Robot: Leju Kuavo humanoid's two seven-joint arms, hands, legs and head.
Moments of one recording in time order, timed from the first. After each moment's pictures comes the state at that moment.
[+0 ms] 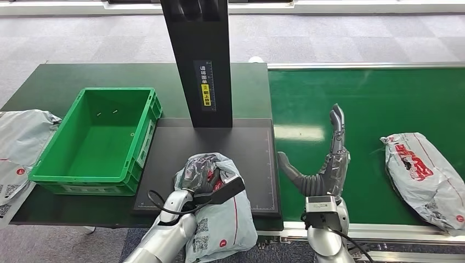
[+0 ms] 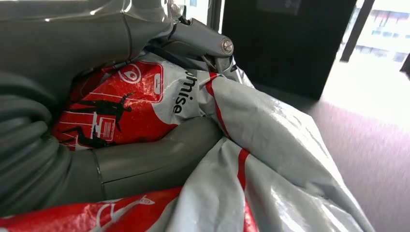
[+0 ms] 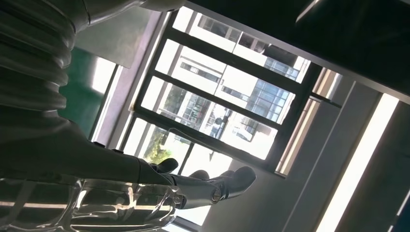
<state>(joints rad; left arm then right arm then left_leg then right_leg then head) -0.39 -0.26 -0.30 -0.55 -1.13 0.45 -0.08 -0.14 0.05 0.41 -1.46 0.25 -0.47 -0.63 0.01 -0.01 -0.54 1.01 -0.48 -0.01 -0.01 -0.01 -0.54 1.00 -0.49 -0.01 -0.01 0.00</state>
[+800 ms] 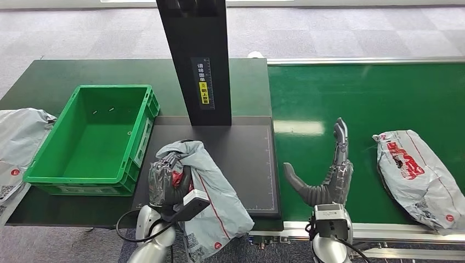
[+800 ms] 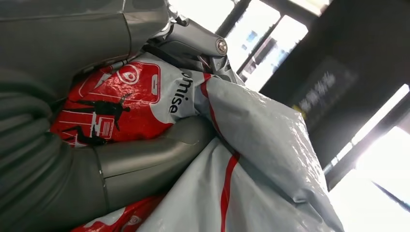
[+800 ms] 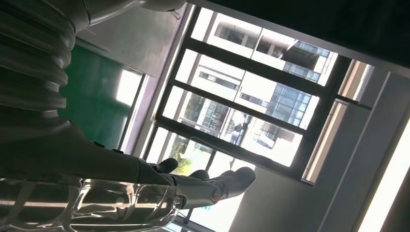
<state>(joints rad) -0.17 -0.26 -0.18 -0.95 -0.75 0.70 -0.68 -0.06 0.05 0.37 -1.46 0.19 -0.44 -0.68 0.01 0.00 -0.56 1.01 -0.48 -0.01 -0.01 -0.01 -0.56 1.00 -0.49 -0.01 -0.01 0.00</state>
